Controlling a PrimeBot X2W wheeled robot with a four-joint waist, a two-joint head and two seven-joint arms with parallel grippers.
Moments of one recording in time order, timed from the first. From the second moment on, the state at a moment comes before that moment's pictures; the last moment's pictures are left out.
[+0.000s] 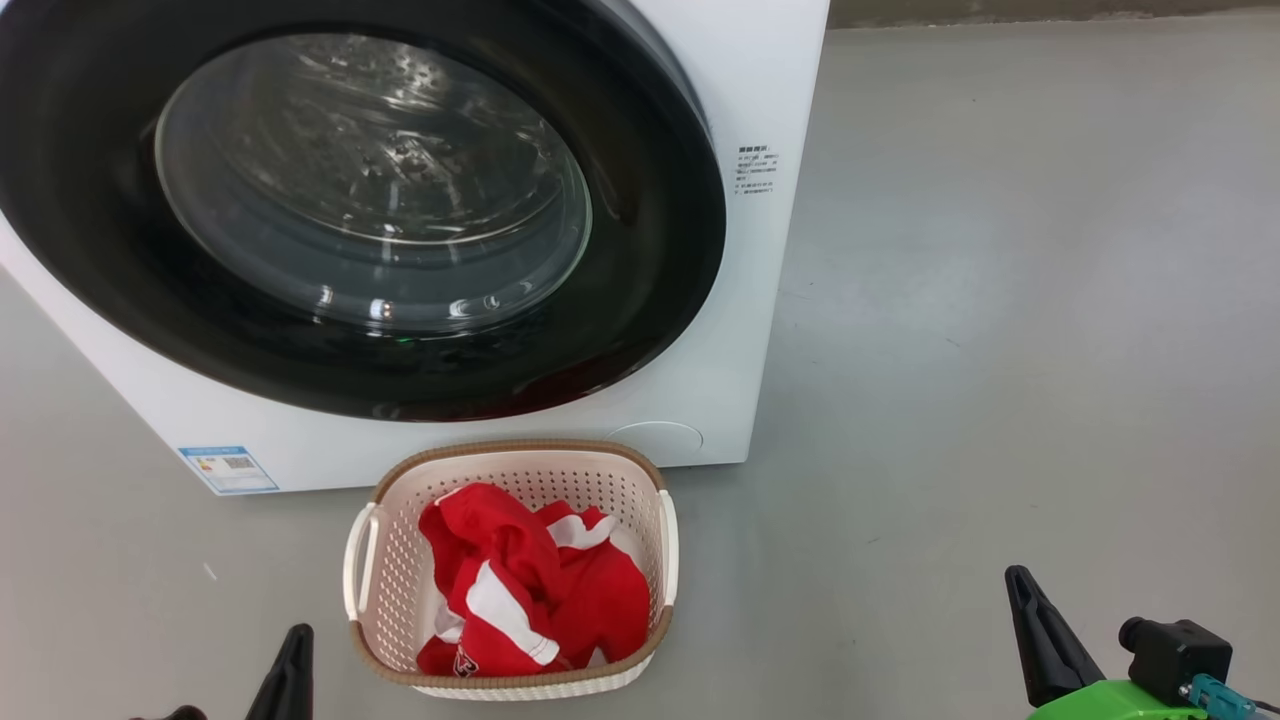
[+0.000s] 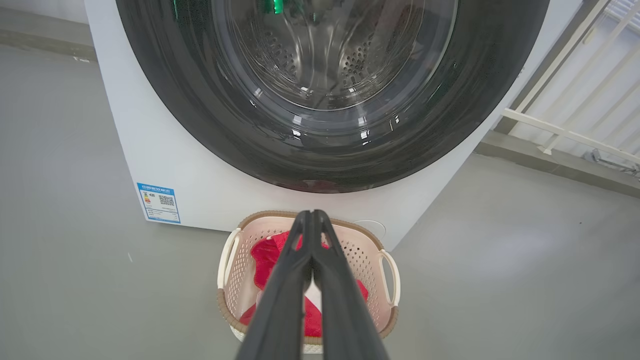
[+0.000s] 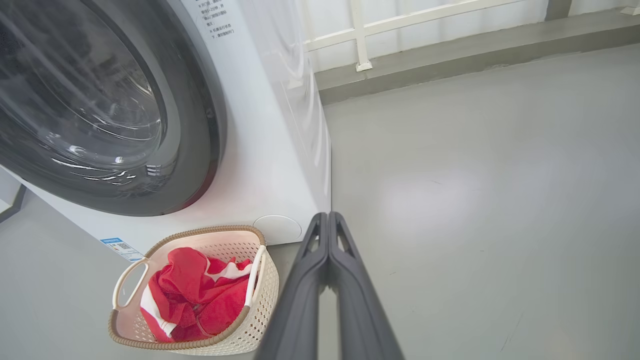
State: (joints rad) left arm 0.04 0.11 0.03 0.29 -0.42 -0.12 -0.21; right arm 0.04 -0.02 -0.05 0.38 0.38 0.13 -0.22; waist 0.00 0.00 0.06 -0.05
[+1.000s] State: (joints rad) left arm 0.03 0.09 0.04 0.29 -0.73 -0.12 -0.13; right arm 0.04 -0.03 -0.07 0.35 0.70 0.13 -0.14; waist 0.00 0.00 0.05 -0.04
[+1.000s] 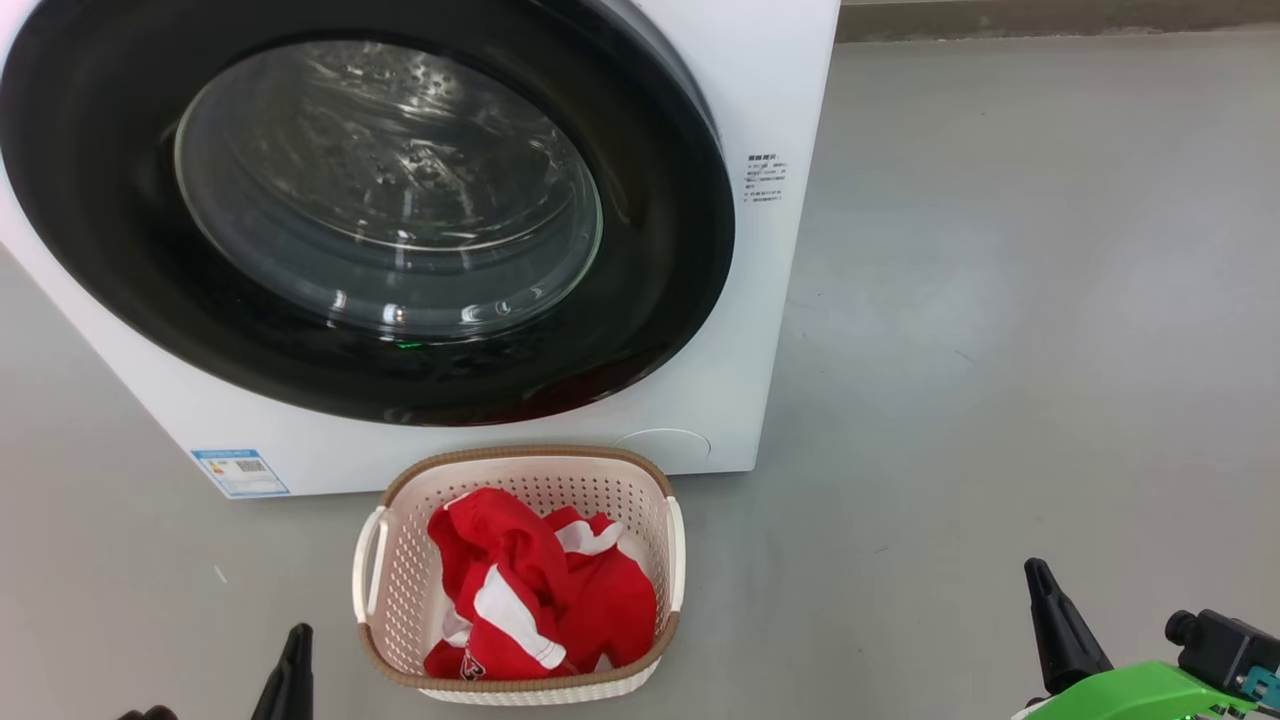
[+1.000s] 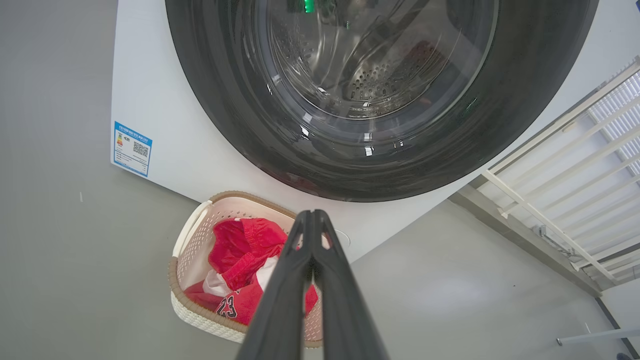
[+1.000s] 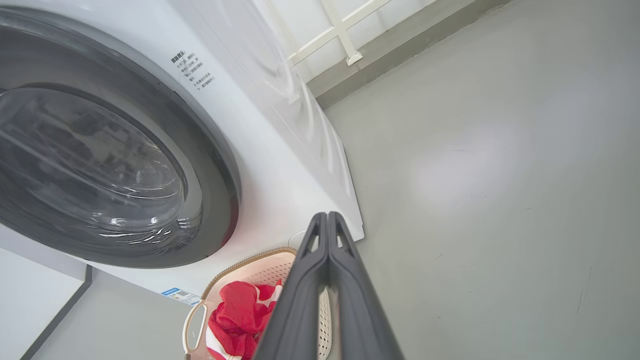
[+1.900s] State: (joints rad) left arm 0.01 0.08 0.05 0.29 -1.00 -0.12 -0.06; right arm 0.01 -0.03 -0.08 0.33 0.97 0.13 -0.06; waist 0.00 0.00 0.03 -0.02
